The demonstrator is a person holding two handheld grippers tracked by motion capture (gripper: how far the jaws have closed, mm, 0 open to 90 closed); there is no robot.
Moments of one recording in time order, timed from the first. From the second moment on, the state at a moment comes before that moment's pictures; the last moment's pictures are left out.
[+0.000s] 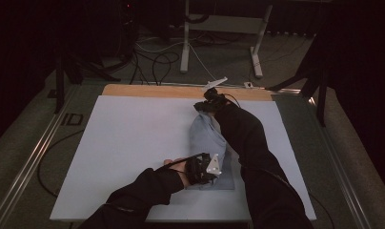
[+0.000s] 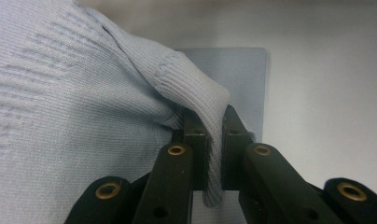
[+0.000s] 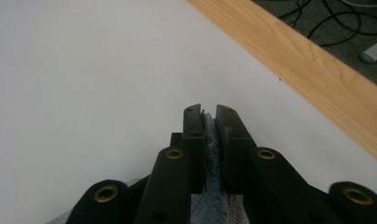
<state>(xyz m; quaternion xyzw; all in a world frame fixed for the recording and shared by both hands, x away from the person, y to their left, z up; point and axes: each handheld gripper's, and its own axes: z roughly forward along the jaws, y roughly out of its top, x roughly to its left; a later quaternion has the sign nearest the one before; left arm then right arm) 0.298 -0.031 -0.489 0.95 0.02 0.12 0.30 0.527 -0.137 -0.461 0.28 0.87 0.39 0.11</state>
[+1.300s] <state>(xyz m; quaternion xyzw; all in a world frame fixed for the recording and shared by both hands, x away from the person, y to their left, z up) 0.294 -0.044 -0.470 0.94 0.00 0.04 0.33 0.506 -0.202 -0.457 0.32 0.83 0.44 0.11</state>
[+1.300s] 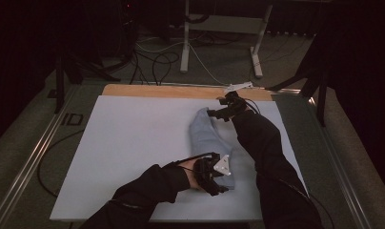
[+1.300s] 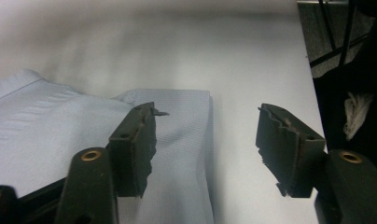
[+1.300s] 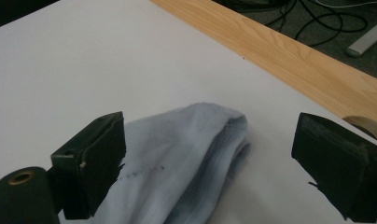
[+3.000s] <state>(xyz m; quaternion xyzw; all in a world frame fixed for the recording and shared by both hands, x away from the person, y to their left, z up) 0.298 0.139 -0.470 0.90 0.15 0.06 0.40 0.465 -0.205 -0.449 0.29 0.83 0.46 0.14</state>
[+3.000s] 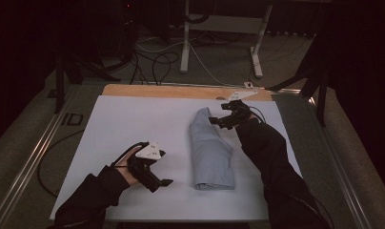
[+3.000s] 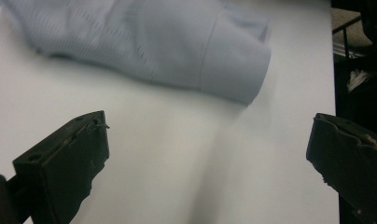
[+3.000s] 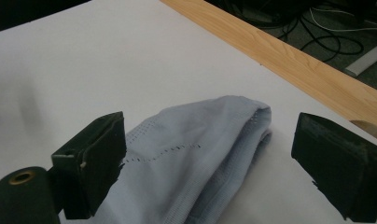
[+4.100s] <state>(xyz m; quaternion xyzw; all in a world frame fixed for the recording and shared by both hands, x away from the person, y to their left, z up) 0.272 0.228 -0.514 0.84 0.30 0.14 0.44 0.511 -0.179 -0.499 0.38 0.82 0.40 0.14</state>
